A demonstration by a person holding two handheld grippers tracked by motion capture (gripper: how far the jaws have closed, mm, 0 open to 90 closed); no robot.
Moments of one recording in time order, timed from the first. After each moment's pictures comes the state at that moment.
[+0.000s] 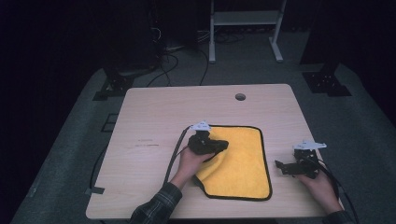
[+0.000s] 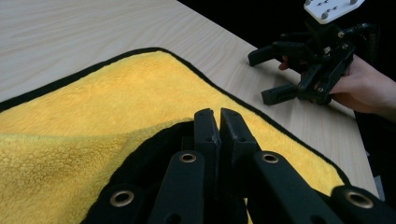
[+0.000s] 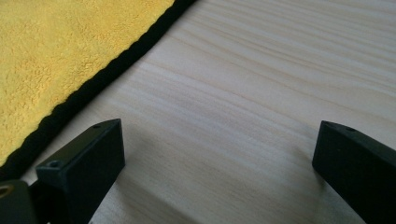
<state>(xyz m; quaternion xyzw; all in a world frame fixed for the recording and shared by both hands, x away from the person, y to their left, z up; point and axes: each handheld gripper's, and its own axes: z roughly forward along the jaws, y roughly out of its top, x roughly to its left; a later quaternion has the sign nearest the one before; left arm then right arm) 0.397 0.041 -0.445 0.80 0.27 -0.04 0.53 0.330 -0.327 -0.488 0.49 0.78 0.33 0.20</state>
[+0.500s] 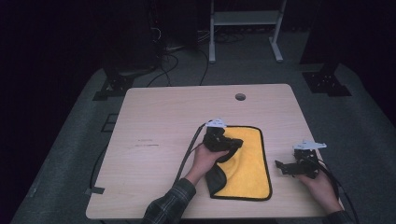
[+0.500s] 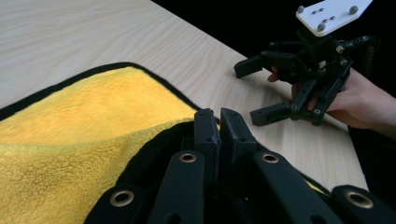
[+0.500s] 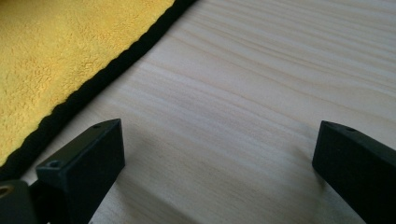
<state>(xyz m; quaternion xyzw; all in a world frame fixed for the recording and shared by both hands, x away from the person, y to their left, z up) 0.408 -0.004 -0.448 0.80 0.25 -0.06 0.54 0.331 -0.327 -0.488 0.49 0.78 0.33 0.20</state>
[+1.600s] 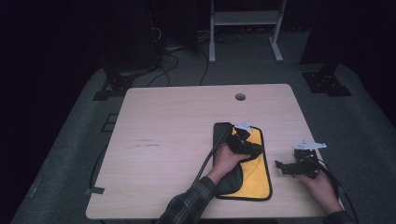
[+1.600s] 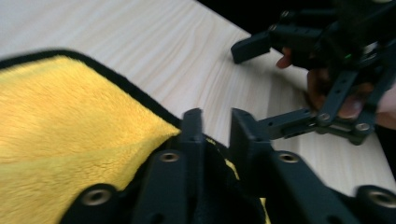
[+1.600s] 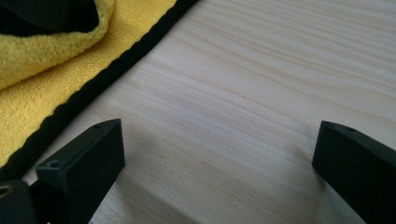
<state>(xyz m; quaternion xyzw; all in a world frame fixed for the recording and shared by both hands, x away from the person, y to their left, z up) 0.414 -0.072 -0.464 0.84 0.23 -0.08 0.49 0.330 -0.327 -0.488 0.48 0.78 0.33 0.20</state>
